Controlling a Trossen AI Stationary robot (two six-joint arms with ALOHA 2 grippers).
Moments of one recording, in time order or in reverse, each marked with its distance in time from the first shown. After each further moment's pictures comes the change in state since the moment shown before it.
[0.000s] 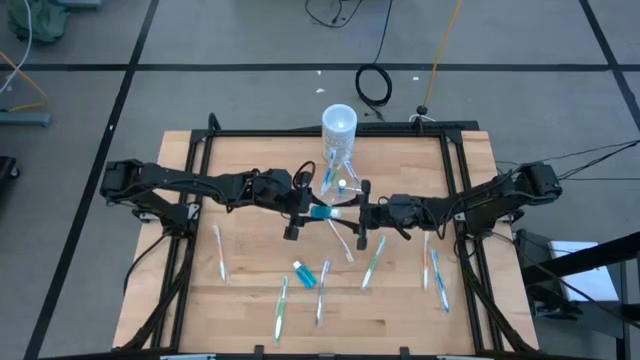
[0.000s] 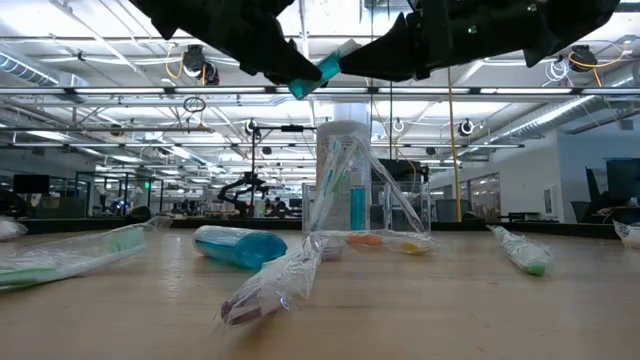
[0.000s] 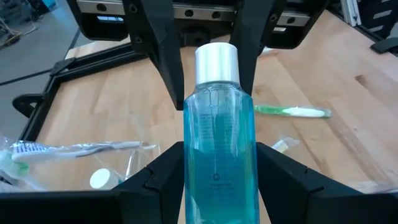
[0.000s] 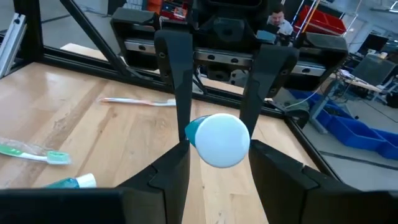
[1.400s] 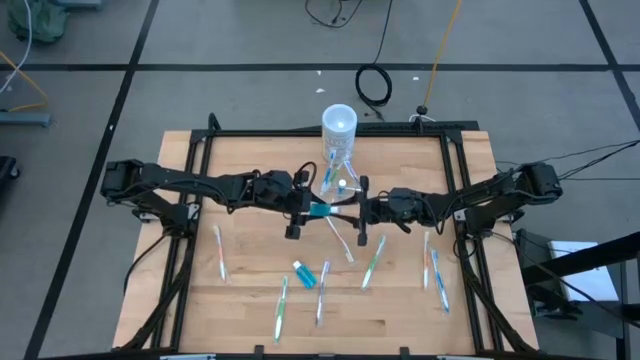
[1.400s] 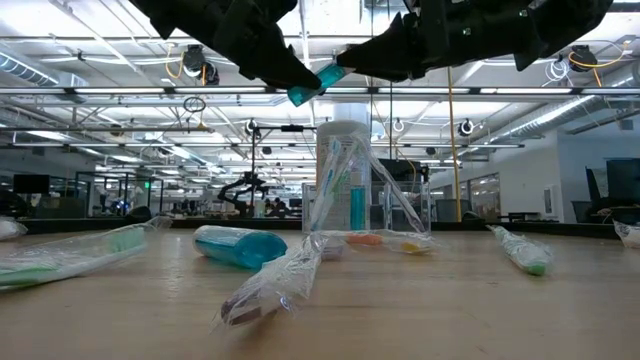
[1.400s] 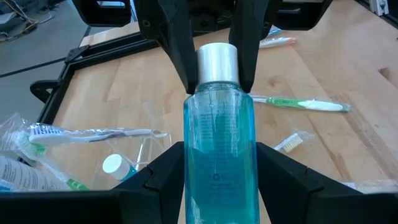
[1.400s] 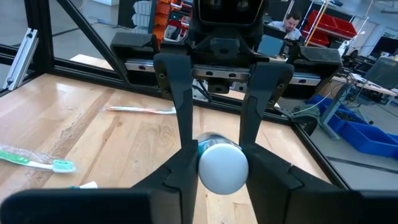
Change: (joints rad) left arm -0.001 0.002 0.000 -0.005 -0.074 -0.019; right arm -0.043 -0.002 0.001 0.012 -0.097 0.015
